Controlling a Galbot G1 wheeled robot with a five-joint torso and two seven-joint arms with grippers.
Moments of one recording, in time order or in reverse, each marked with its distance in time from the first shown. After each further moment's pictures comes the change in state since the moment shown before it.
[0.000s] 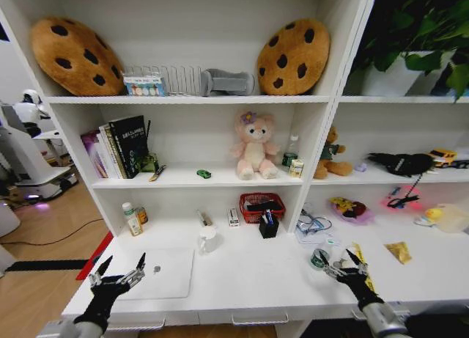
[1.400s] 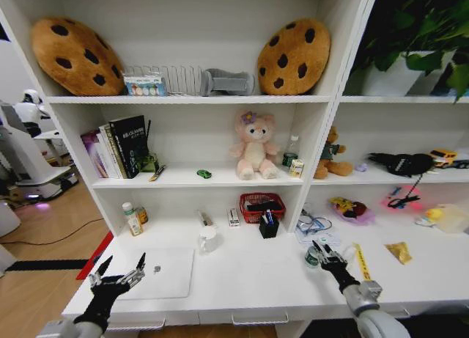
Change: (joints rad) left arm 0.000 0.000 0.000 0.000 0.000 0.000 0.000; right arm 0.165 -0.023 -0.113 -0.075 0.046 -0.058 -0.003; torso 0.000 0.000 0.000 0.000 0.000
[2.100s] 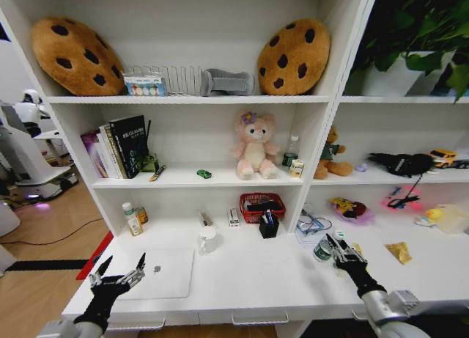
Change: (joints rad) left arm 0.000 0.000 0.000 0.000 0.000 0.000 0.000; right arm -0.191 0.077 0.178 0.239 0.065 0.015 -0.028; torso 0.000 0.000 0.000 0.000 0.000
